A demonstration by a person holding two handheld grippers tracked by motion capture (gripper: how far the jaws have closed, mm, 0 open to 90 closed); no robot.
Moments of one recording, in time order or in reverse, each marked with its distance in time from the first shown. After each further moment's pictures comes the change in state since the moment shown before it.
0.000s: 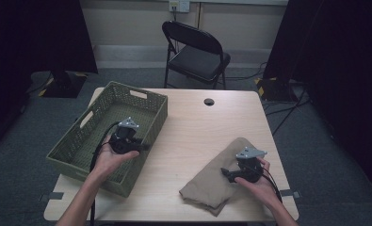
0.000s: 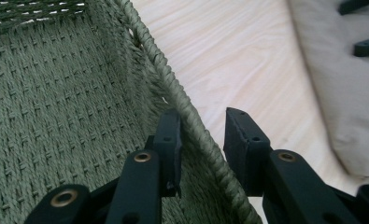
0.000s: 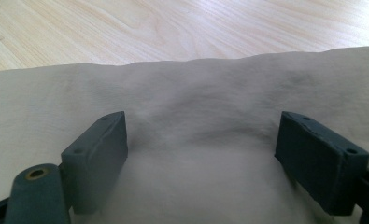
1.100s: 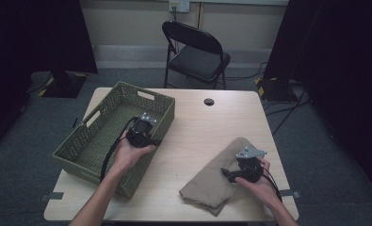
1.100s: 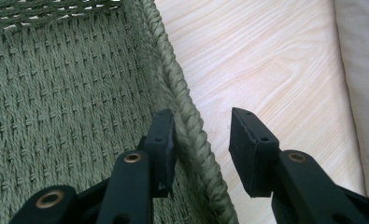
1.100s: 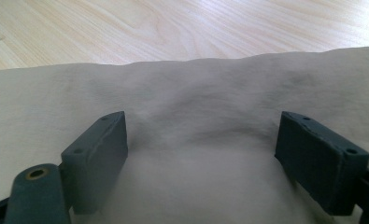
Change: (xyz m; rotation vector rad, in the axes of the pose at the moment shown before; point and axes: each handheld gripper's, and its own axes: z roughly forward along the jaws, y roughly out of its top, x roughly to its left) left arm -0.012 0.032 0.034 0.078 0.141 -0.056; right arm -0.001 0.000 0.000 0.001 0.006 -0.003
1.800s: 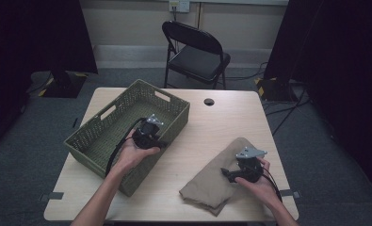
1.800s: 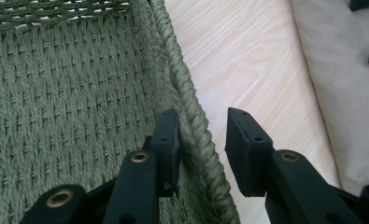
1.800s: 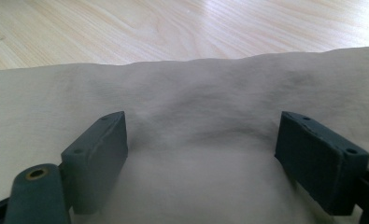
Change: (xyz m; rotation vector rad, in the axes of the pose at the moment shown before) left arm -0.012 0.008 0.009 -0.006 -0.097 0.124; right arm 0.000 0.000 0.000 0.000 0.001 -0.001
